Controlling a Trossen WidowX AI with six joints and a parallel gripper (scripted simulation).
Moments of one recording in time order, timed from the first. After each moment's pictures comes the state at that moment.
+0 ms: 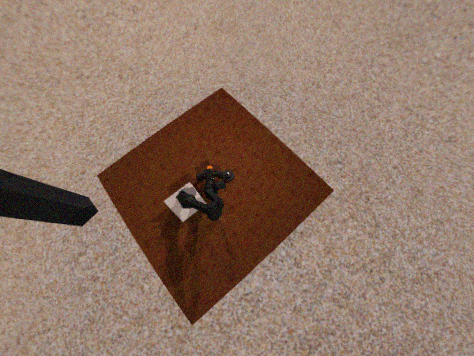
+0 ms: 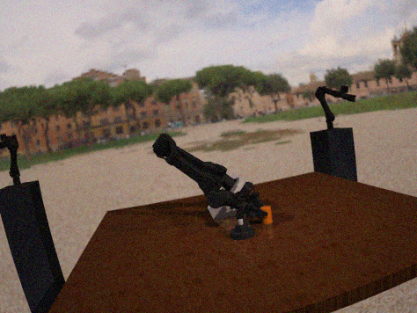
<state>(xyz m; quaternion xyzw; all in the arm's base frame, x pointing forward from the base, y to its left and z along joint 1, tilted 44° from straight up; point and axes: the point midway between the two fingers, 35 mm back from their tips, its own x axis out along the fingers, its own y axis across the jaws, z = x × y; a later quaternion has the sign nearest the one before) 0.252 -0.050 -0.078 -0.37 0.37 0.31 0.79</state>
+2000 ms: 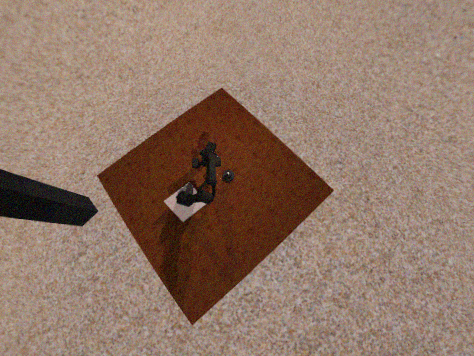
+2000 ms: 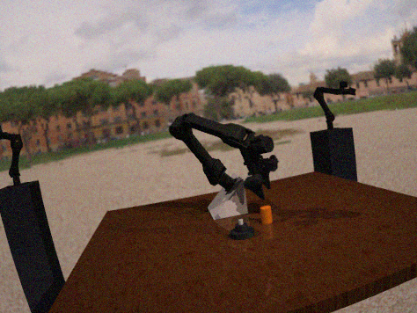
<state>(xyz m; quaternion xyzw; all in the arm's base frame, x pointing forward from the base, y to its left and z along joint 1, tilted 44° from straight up) 0.273 0.024 -0.027 -0.41 0.73 0.12 0.53</state>
